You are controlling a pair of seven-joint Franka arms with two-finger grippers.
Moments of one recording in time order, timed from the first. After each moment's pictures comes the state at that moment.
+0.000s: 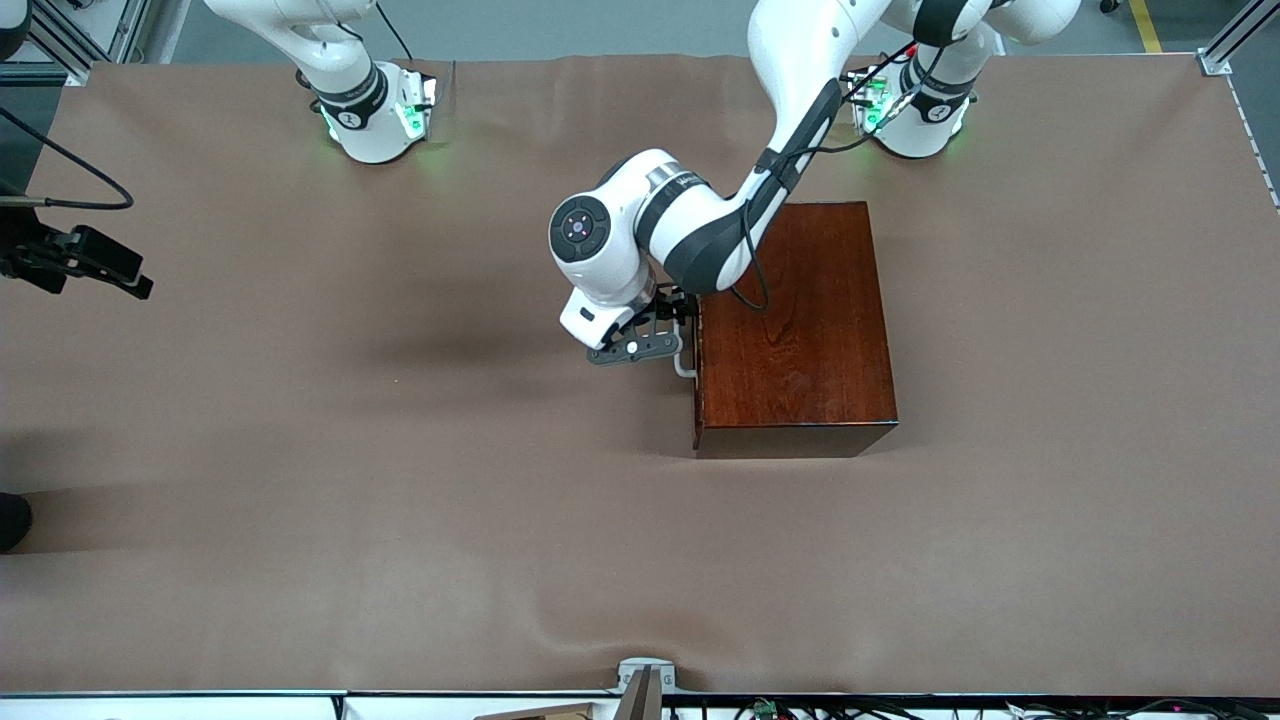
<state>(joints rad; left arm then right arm) -0.92 0.81 0.09 -1.17 -0.01 1.77 -0.93 -0.01 0.03 -0.03 -1.53 0.02 1.57 0.05</state>
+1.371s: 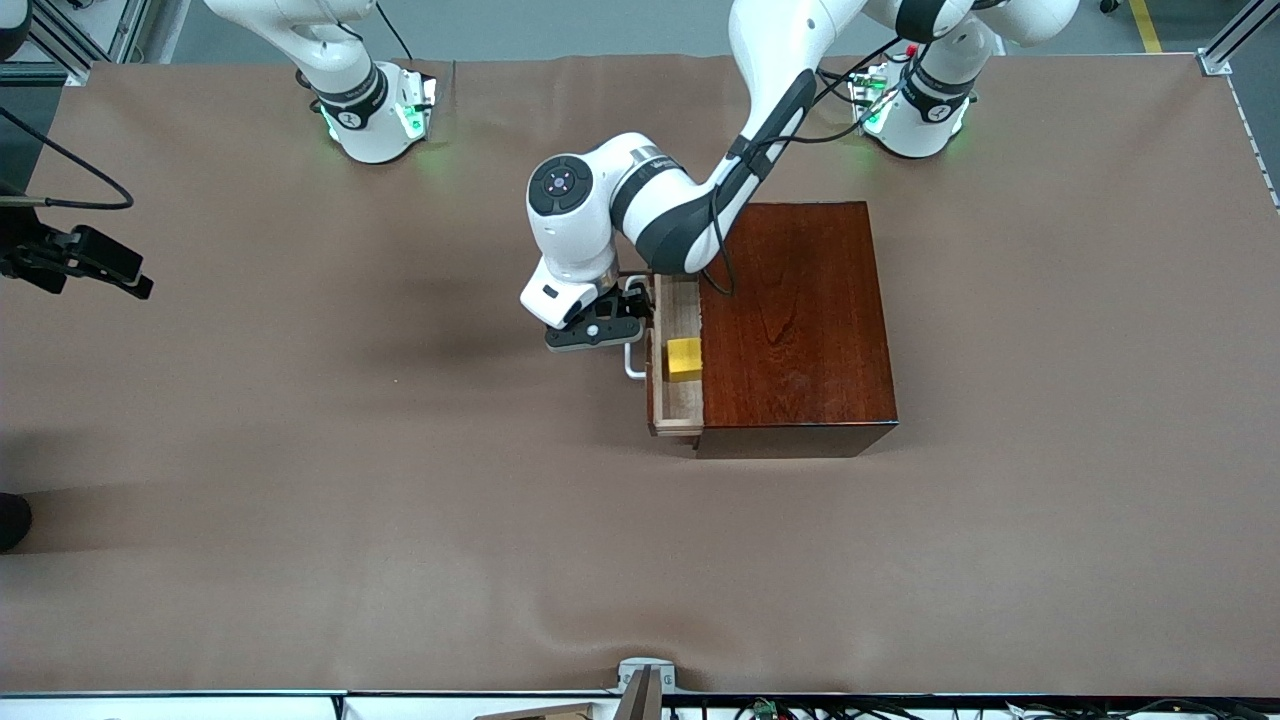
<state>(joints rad) -0.98 0.82 0.09 -1.17 -0.01 2.02 -1.03 -0.01 0.03 -0.03 -1.53 0.02 1.57 0.05</state>
